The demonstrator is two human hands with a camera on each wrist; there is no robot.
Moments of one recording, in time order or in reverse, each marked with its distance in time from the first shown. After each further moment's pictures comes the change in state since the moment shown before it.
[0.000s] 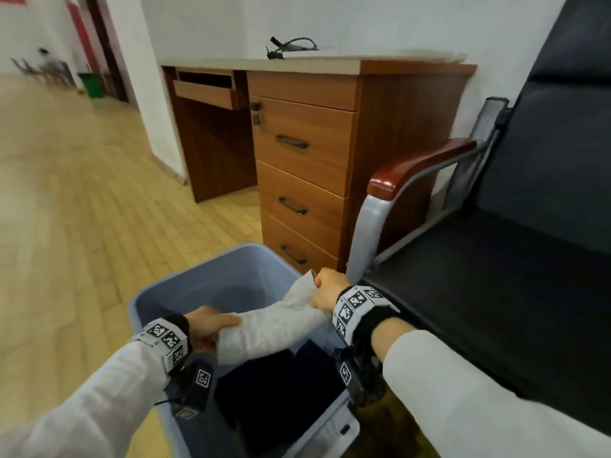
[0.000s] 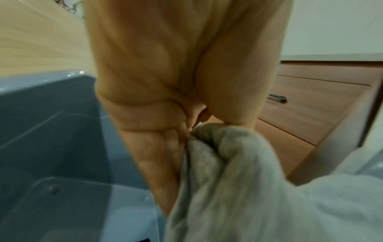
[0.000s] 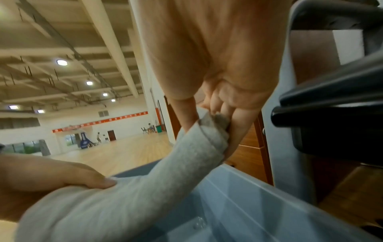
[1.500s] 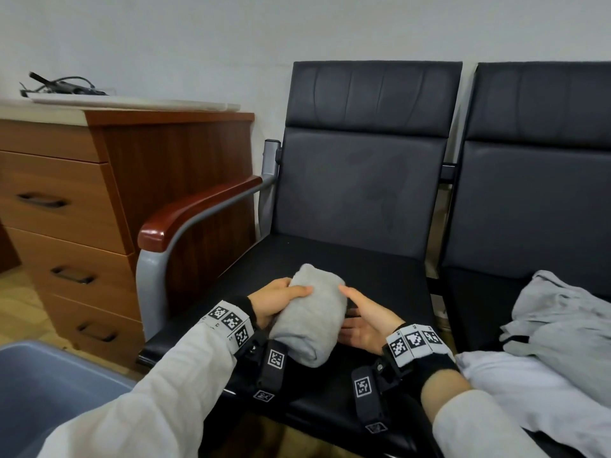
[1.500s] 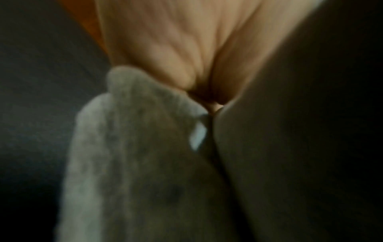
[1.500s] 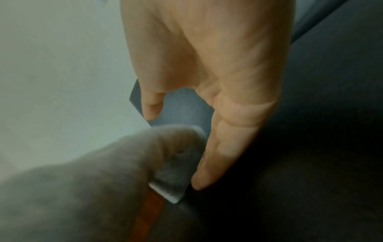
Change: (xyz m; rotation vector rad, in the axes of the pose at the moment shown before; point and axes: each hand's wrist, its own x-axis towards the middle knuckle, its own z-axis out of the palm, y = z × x) left_hand -0.099 0.215 0.408 0.143 -0.727 0.469; right_hand -0.150 0.297 -0.191 1.416 0.301 0.432
